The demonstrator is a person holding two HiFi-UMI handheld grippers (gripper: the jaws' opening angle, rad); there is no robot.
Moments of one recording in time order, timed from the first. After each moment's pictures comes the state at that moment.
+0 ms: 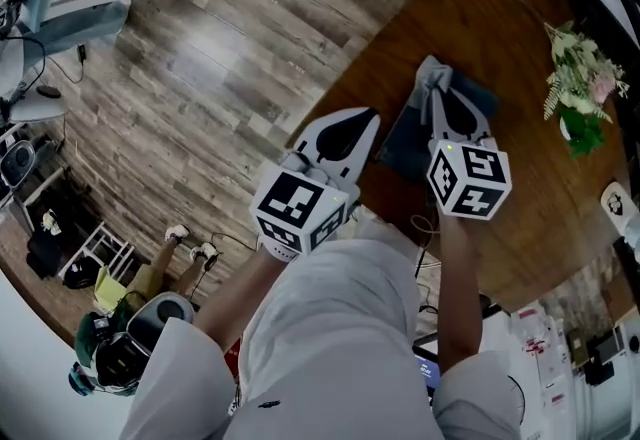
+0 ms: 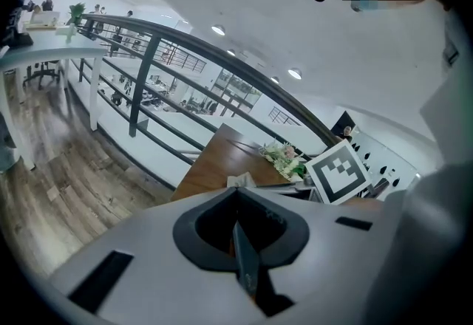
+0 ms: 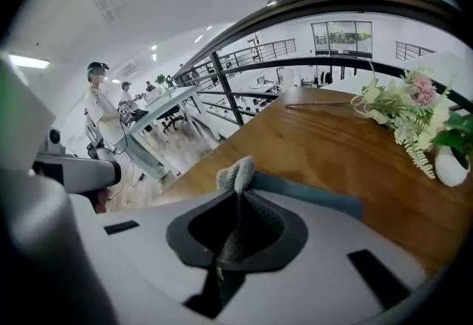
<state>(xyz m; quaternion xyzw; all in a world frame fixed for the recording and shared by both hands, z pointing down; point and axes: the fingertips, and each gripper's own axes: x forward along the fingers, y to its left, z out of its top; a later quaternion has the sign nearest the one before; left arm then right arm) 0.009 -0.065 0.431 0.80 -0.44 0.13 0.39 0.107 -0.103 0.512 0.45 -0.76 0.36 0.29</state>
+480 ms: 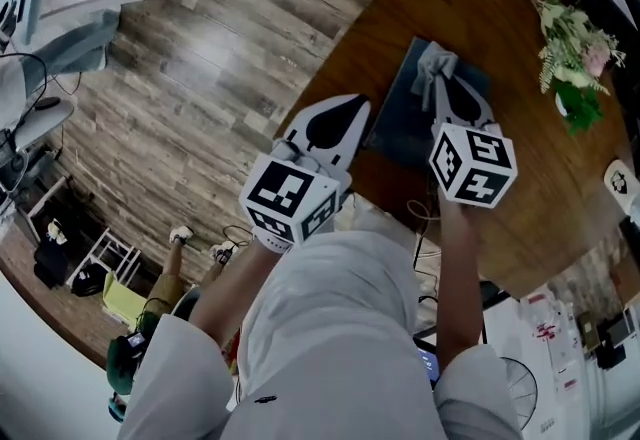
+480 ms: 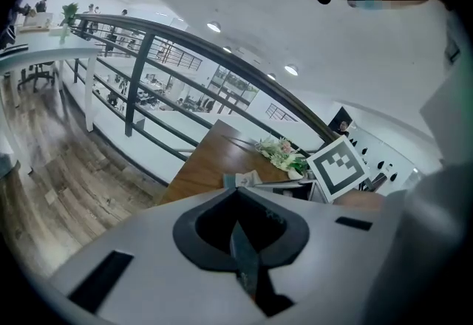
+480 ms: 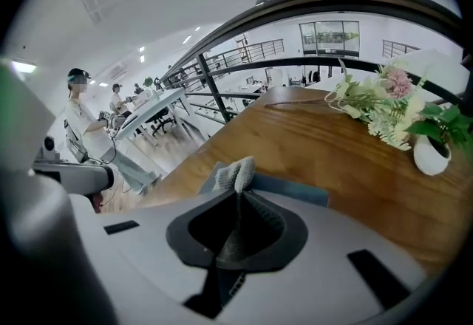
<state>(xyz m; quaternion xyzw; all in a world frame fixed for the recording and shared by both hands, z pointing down) 0.021 -0.059 0.434 0.80 -0.43 0.14 0.39 0.138 -0.097 0.512 0.49 -0.73 0.38 0.29</state>
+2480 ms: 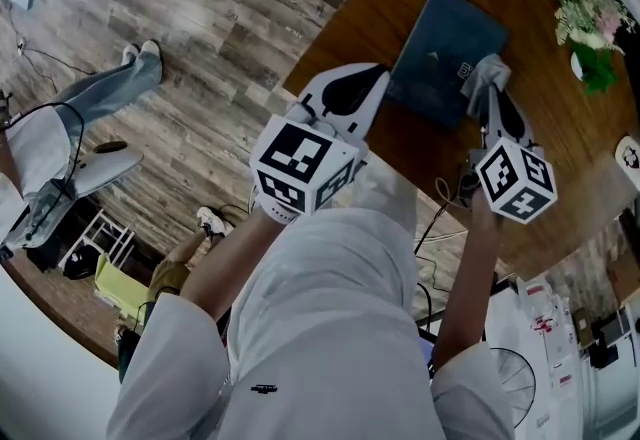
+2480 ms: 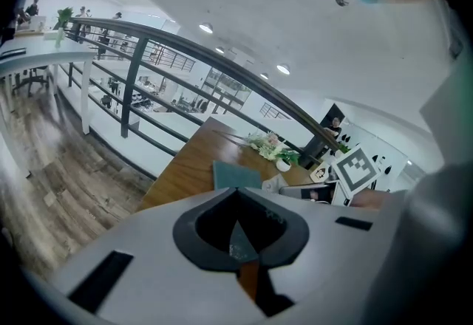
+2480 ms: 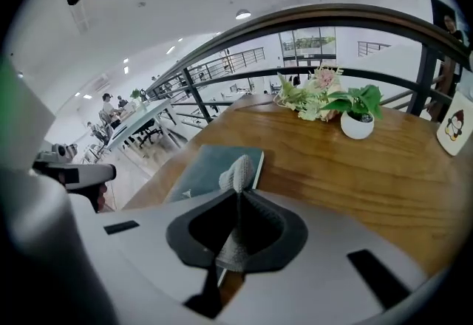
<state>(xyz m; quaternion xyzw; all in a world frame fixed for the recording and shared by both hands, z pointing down) 0.026 -0.012 0.426 0.82 -0.41 0.15 0.37 0.211 -0.021 0.487 0.55 -0.70 0.39 0.25</state>
